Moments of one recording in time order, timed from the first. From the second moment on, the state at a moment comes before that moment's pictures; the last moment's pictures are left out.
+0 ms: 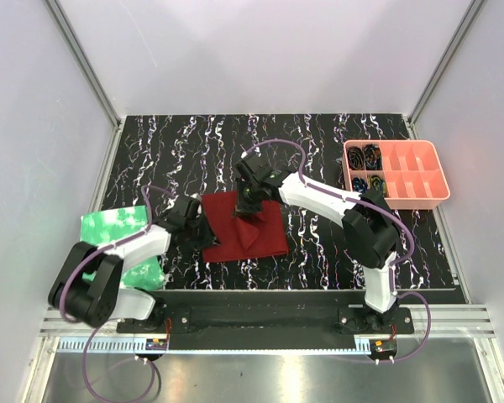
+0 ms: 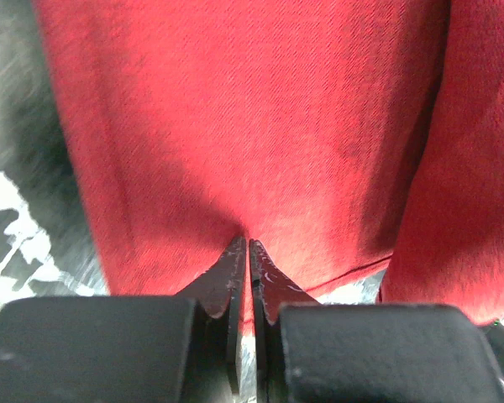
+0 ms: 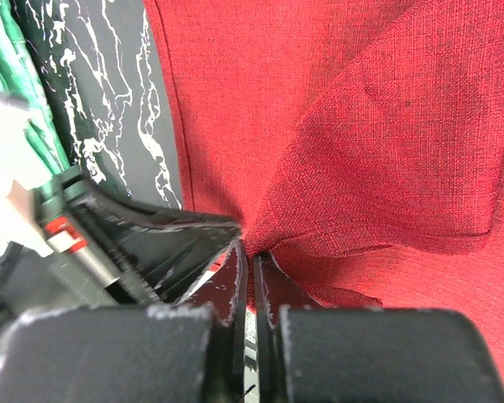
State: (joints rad) left arm -0.41 1.36 0.54 -0.18 0.22 -0.77; right arm 0.82 1.97 1.56 -0.54 -0.14 0.79
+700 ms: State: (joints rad) left arm -0.35 1.33 0.53 -0.21 0.18 -0.76; right arm 0.84 2.04 1.62 -0.54 -0.15 0.82
